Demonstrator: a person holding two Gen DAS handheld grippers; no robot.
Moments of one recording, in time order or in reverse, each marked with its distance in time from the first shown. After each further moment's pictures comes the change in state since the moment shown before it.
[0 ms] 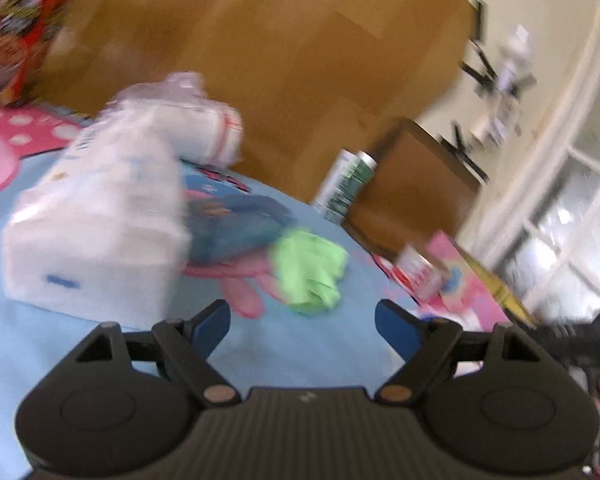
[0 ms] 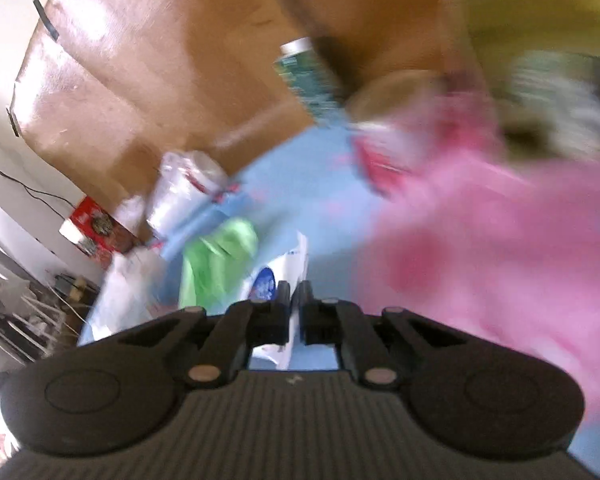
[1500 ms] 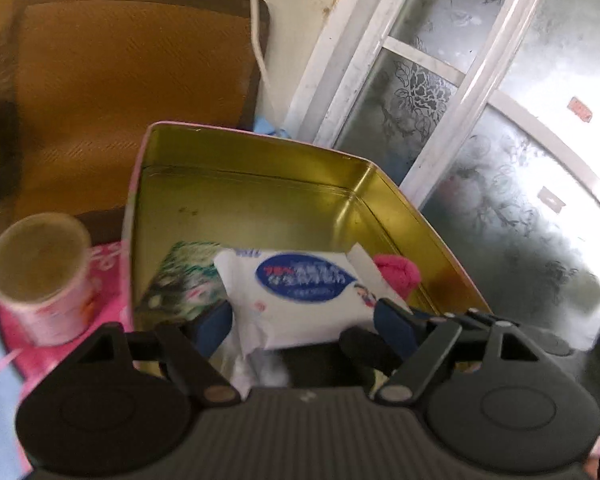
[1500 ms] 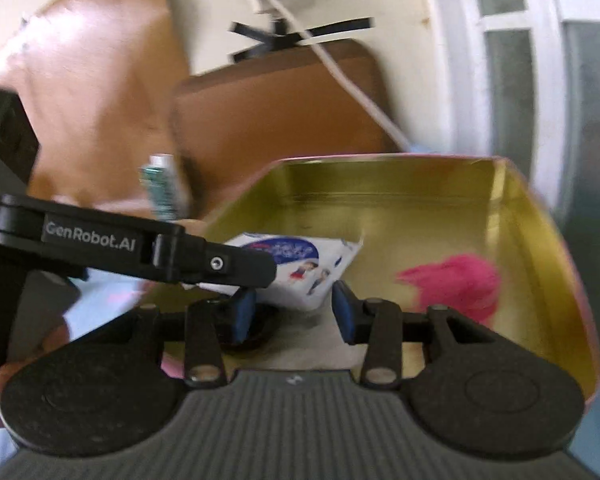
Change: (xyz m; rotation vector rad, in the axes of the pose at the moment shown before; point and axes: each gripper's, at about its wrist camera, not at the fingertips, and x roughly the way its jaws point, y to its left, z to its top) left arm 0.269 -0.340 -0.007 0.324 0.414 -0.196; right arm -0.059 -0.110 0.079 -0.344 -0.282 -0.314
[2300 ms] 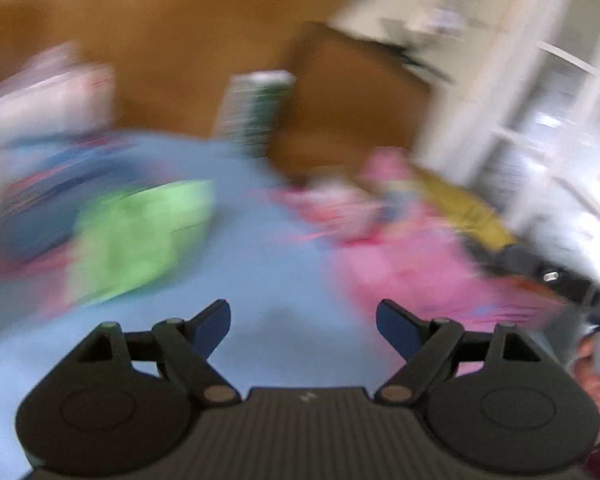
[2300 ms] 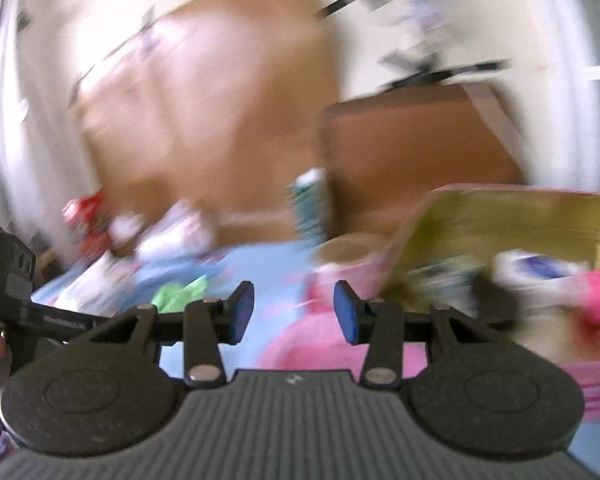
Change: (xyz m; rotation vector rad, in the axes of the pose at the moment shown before) left arm -0.216 0.192 -0.155 -0.260 -0.179 0.236; right arm -0.038 0.131 -0.026 -0.092 -0.077 0.351
